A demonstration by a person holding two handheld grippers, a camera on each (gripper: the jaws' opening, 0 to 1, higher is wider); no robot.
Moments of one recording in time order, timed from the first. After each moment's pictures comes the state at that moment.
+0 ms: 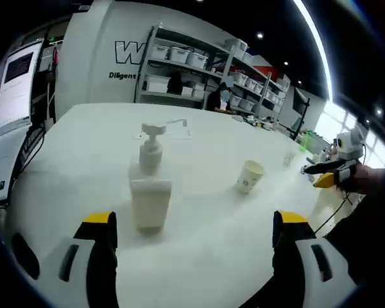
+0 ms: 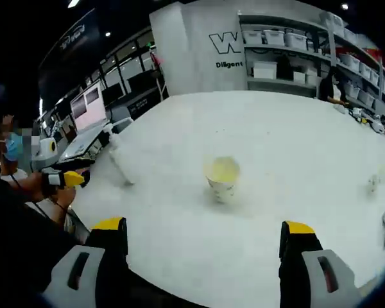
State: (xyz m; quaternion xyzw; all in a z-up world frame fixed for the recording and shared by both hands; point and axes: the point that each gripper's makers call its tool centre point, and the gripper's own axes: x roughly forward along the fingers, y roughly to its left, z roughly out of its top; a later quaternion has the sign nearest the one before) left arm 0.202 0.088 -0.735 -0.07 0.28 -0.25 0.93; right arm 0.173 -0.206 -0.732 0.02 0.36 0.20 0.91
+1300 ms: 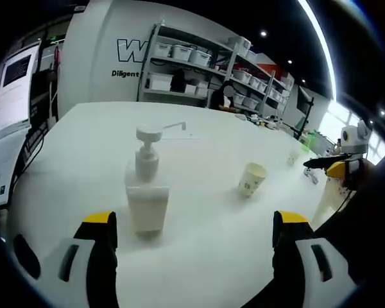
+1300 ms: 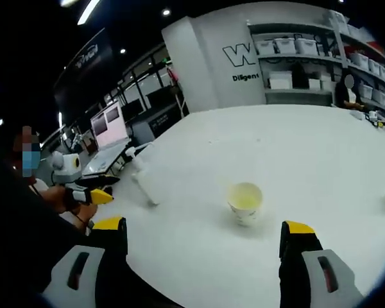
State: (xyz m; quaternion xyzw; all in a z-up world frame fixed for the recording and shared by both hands) left arm 0.211 0.079 -0.730 -0.07 0.29 -0.24 0.93; right arm 0.191 -0.181 -0.696 0.07 0.31 0.27 0.91
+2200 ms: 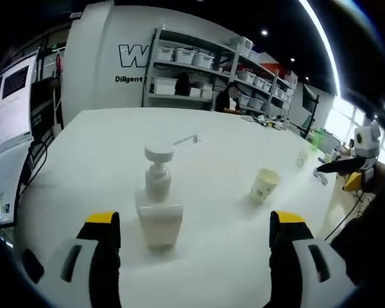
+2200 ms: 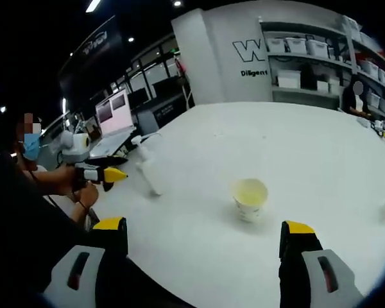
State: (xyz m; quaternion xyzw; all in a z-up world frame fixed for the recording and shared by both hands) left arm 0.239 0.087 -0.726 -0.04 0.28 -0.21 0.94; right arm 0.181 -0.174 -0.697 0.03 0.33 0.29 0.90
